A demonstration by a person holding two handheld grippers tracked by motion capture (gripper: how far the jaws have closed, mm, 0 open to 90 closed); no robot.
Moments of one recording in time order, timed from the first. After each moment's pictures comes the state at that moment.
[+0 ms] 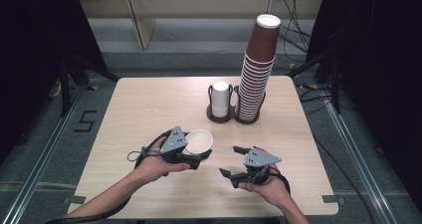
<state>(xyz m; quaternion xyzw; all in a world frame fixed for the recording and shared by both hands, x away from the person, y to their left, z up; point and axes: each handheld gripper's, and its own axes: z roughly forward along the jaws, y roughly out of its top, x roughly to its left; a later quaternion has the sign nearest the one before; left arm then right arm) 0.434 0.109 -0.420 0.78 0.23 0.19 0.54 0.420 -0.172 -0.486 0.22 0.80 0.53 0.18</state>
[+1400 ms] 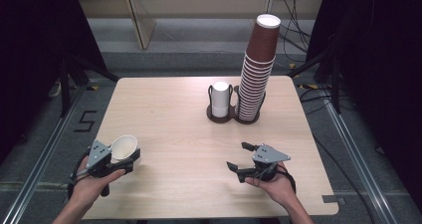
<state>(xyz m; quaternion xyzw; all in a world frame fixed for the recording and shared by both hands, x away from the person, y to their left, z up) 0.394 0.271 -0.453 0.69 0.45 0.30 0.48 0.425 -0.191 -0.482 0.26 0.78 0.54 0.20</state>
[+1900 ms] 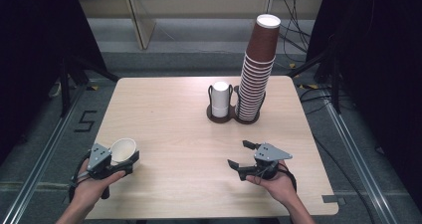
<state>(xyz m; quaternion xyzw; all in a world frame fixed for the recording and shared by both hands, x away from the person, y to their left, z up) 0.395 0.273 -0.466 0.69 0.46 0.30 0.47 0.430 -0.195 -0.480 0.25 0.77 0.54 0.21</state>
